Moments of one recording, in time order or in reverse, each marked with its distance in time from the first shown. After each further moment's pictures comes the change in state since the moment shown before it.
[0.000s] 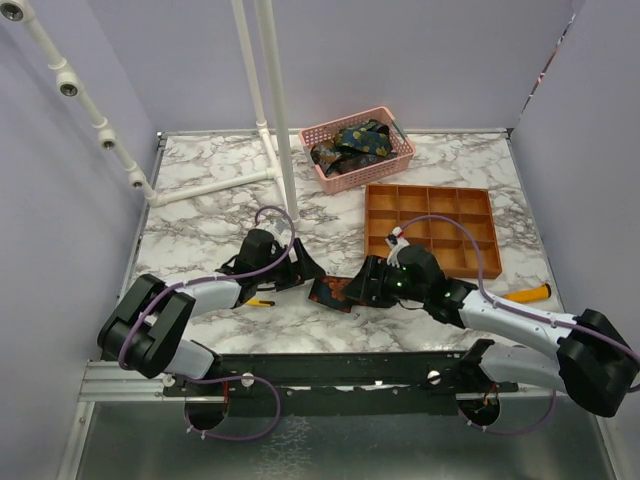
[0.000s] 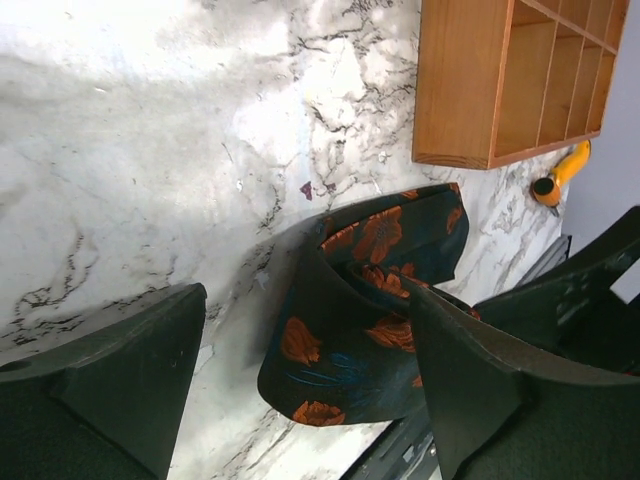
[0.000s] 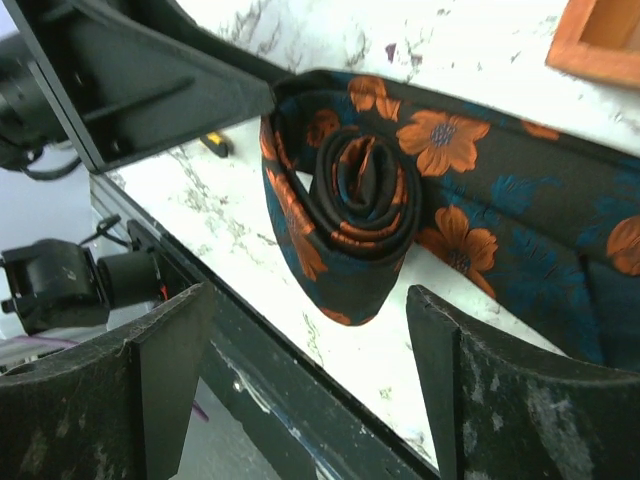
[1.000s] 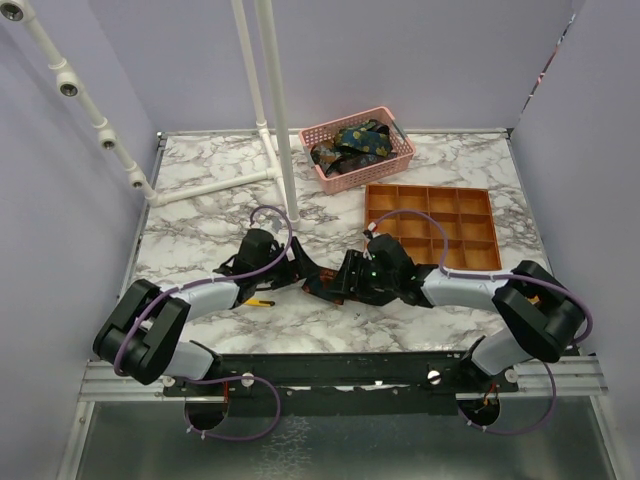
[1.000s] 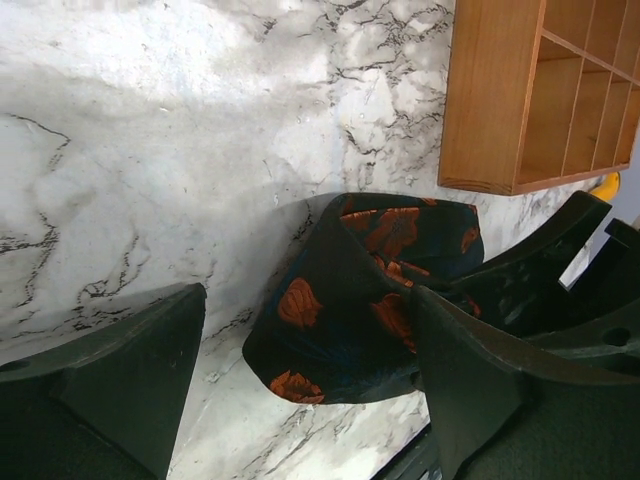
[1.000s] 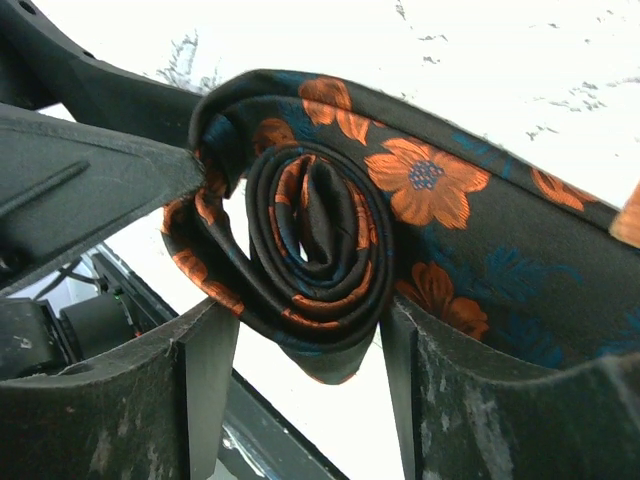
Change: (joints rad) left arm 0.000 -0.039 0.002 -0.055 -0.085 0.018; right arm 0.029 0.383 0.137 0.119 -0.003 0.027
